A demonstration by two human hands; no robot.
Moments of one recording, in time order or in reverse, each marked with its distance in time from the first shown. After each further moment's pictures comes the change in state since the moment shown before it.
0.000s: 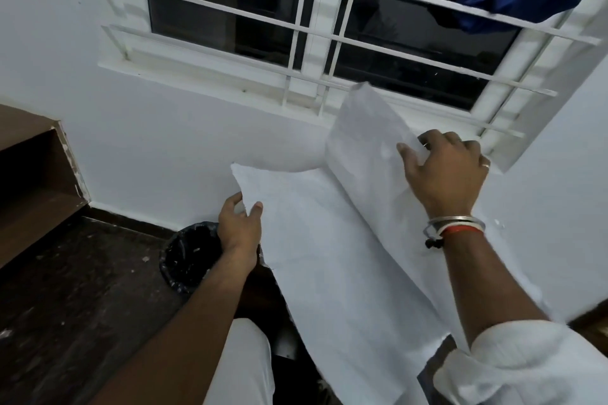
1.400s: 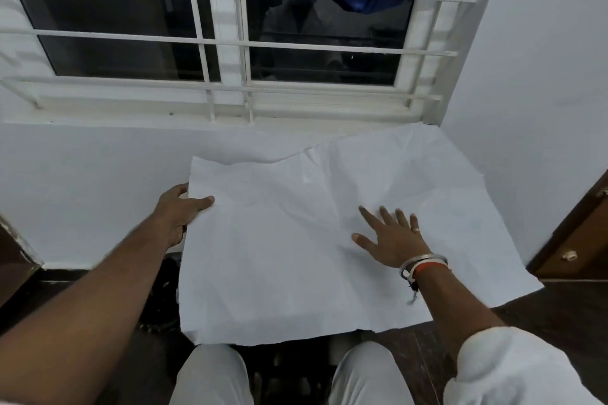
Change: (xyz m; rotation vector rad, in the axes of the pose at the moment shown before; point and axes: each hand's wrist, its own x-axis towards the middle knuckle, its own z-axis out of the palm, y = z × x) left_hand 0.041 0.066 0.034 0.324 -0.332 -0.029; right_hand -0.102 0.139 0.063 -0.123 -0.966 0.015
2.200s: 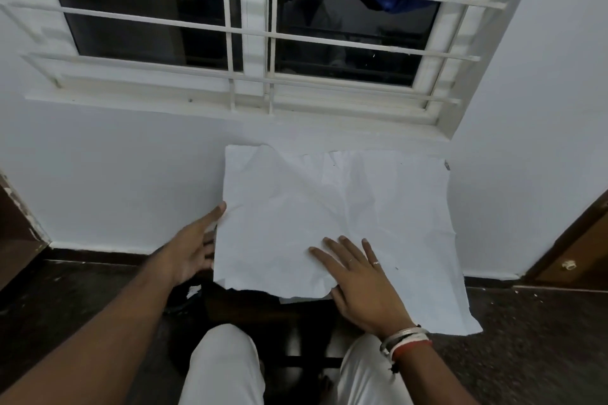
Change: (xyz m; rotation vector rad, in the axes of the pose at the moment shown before) left_hand -0.053 -0.055 -0.036 -0.128 -0.298 -0.242; right_hand -0.087 -0.091 0.057 -0.003 0.334 -0.493
